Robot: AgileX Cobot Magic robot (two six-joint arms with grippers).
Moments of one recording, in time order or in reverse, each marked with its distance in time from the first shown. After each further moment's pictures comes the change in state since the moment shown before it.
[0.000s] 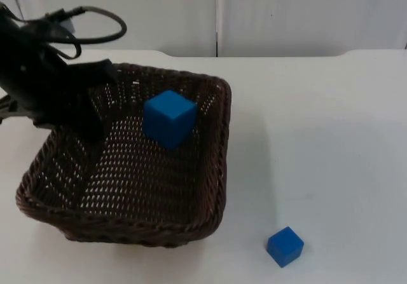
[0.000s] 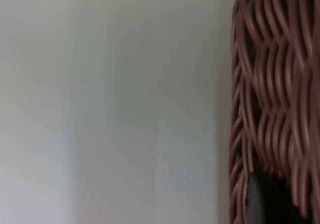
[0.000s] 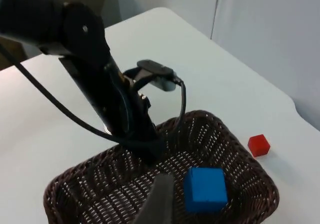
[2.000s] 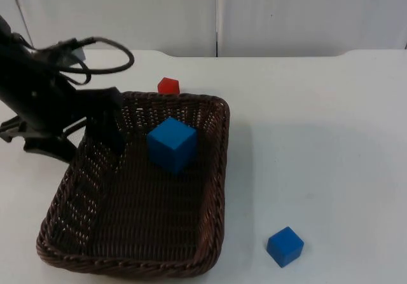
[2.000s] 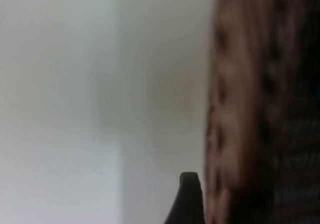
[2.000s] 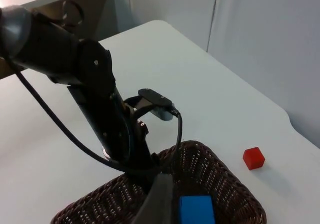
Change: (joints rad) right arm 0.000 0.000 0.000 0.000 -0.037 -0.015; left arm 0.000 0.073 0.000 -0.023 -0.021 0.082
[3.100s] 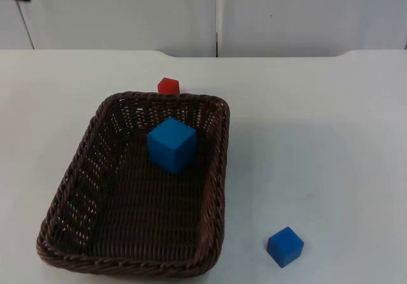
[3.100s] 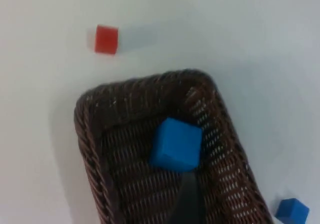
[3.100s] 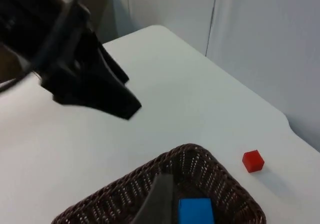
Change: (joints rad) right arm 0.000 0.000 0.000 0.000 -0.003 0.000; left arm 0.000 -0.658 0.000 0.002 0.173 0.066
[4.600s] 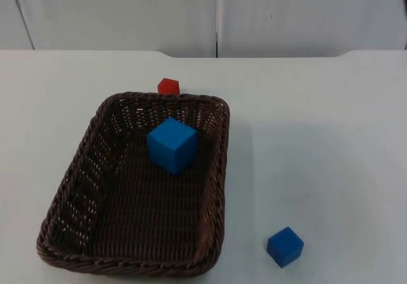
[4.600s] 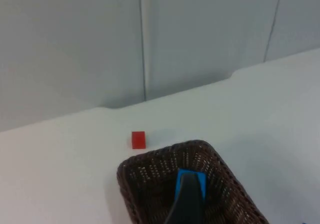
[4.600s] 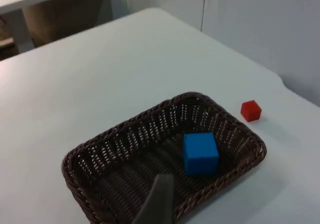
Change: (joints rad) right arm 0.000 -0.507 0.643 0.022 -0.230 0.000; left arm 0.000 -0.907 0.343 0.148 -0.005 -0.061
